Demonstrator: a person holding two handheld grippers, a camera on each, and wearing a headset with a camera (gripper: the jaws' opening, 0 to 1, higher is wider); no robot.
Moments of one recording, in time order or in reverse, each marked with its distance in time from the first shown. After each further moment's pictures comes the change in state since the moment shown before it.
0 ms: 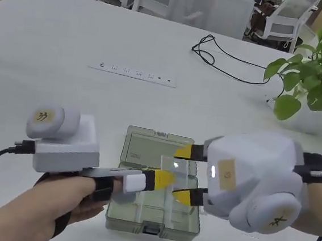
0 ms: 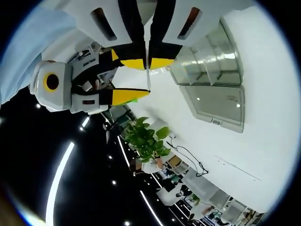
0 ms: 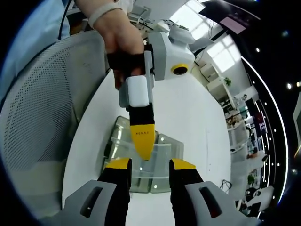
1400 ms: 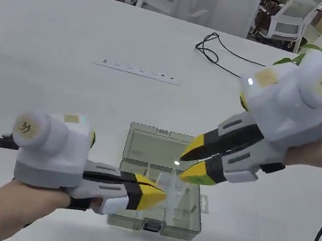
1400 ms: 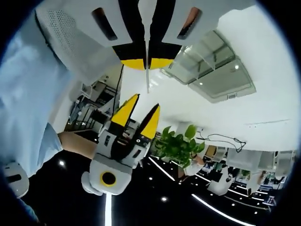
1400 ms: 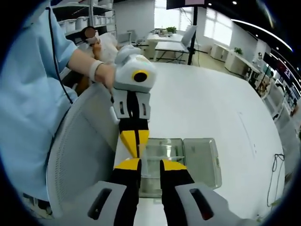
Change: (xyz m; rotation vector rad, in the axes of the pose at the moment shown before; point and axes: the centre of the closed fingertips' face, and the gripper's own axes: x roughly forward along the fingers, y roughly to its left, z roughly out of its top) left arm -0.023 -0.020 -0.026 0.539 0.140 -0.171; right arm -0.024 -0.003 0.016 0.435 -0.159 0.422
